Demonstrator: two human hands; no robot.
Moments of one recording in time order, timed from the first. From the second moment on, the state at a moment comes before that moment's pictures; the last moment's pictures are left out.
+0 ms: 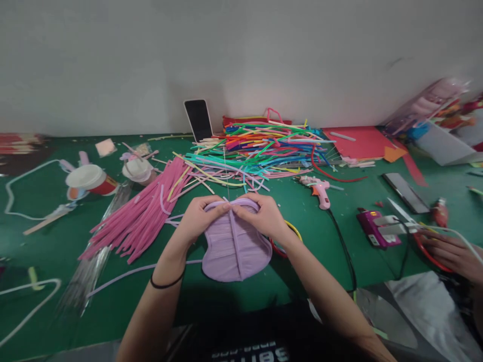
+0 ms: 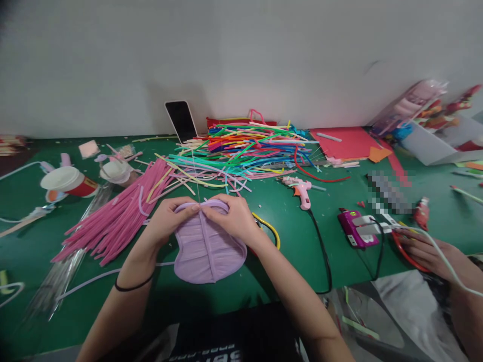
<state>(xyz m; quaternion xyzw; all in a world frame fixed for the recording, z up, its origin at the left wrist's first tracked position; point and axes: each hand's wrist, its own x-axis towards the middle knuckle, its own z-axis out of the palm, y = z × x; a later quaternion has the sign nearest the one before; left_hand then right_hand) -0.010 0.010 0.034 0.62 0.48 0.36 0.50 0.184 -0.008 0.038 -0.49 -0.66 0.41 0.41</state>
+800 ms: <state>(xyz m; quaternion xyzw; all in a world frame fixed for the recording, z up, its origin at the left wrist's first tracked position) -0.018 0.035 0.001 0.21 0.48 0.66 0.53 0.204 -0.017 0.001 -0.50 -0.38 0.56 0.54</state>
